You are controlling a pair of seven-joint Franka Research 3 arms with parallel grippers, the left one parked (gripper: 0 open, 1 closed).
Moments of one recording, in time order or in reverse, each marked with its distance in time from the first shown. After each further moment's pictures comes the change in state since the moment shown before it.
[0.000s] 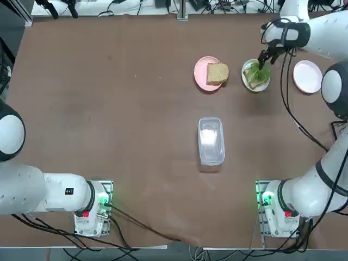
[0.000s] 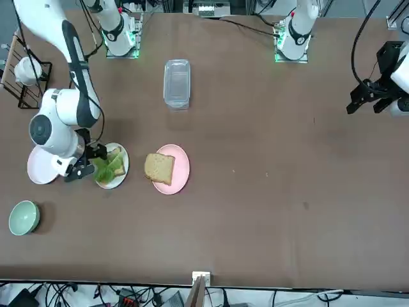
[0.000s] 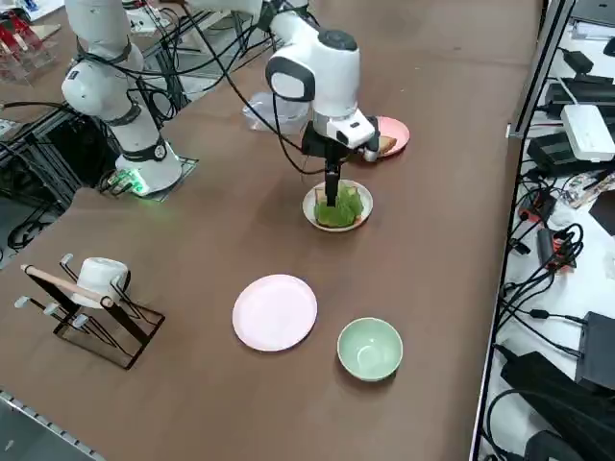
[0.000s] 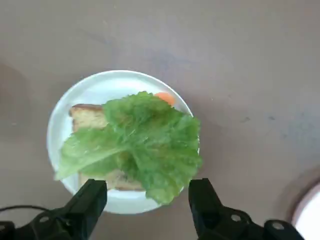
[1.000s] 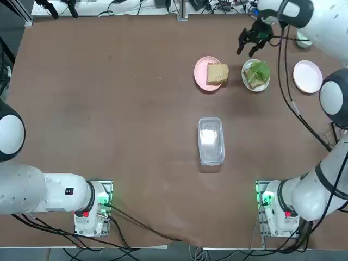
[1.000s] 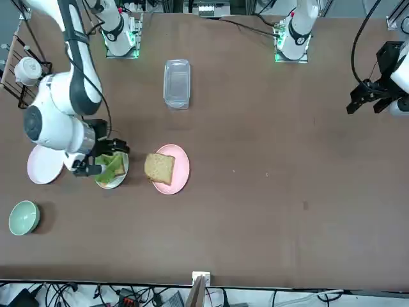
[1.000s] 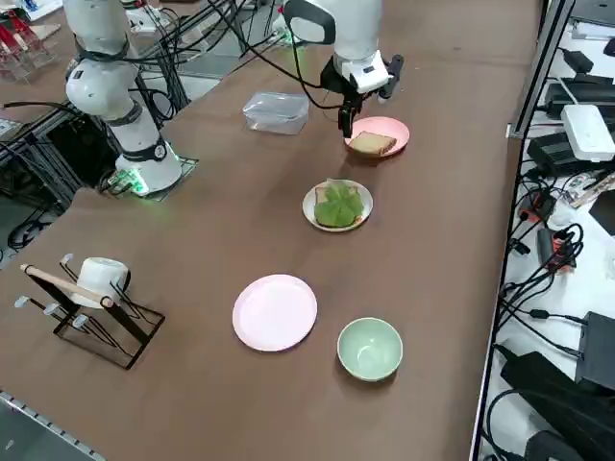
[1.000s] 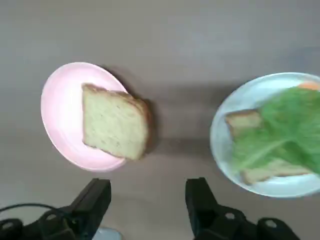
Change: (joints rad) arm 0.165 -0.024 0.010 0.107 0.367 -0.137 0.353
